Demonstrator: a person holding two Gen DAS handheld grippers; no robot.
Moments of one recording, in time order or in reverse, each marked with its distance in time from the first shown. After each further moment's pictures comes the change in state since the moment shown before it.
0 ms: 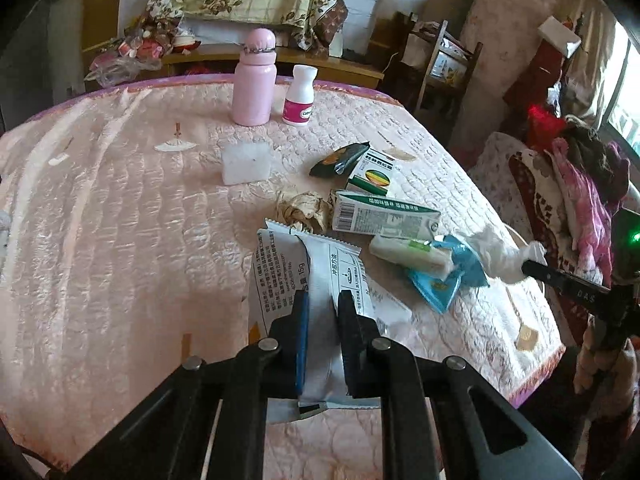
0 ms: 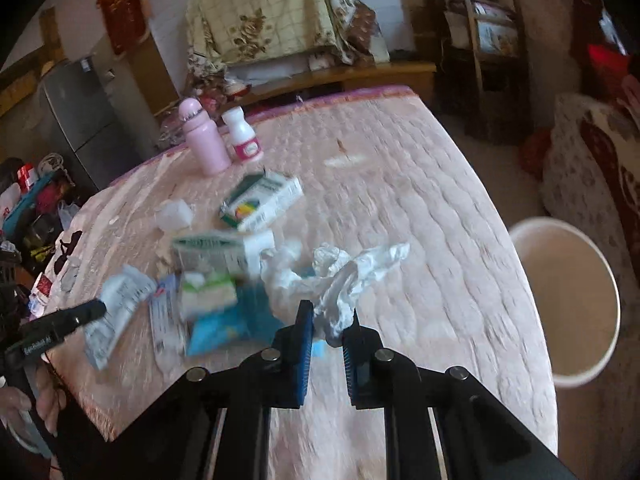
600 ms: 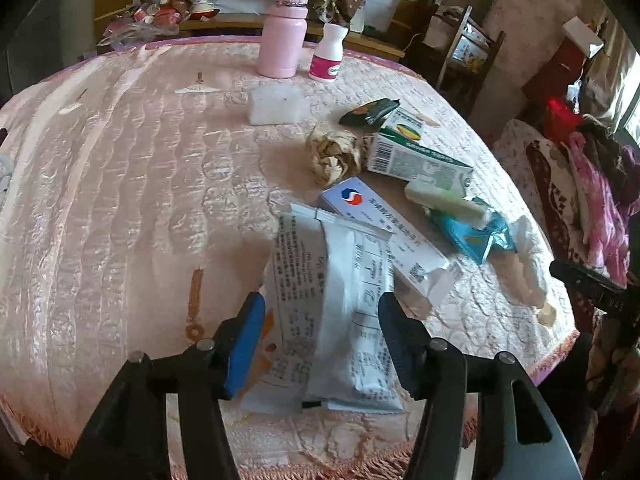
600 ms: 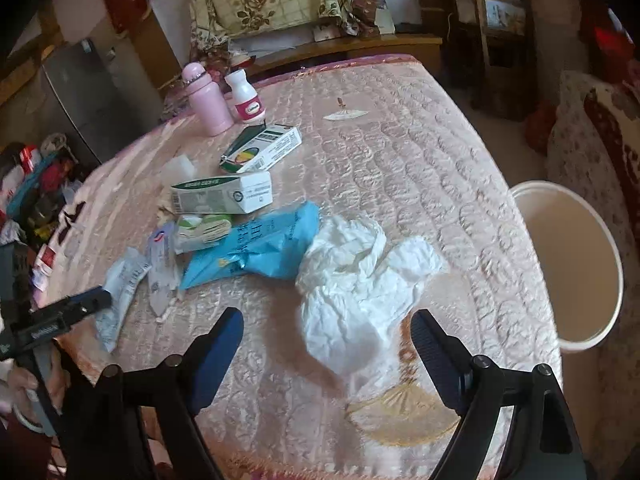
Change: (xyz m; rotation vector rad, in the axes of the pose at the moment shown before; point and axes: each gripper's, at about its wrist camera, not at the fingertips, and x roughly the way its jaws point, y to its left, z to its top) left arm 0.021 0.023 -0.035 -0.070 0.090 0.025; right arm 0.001 -0.007 -0.026 -0.041 0.076 -0.001
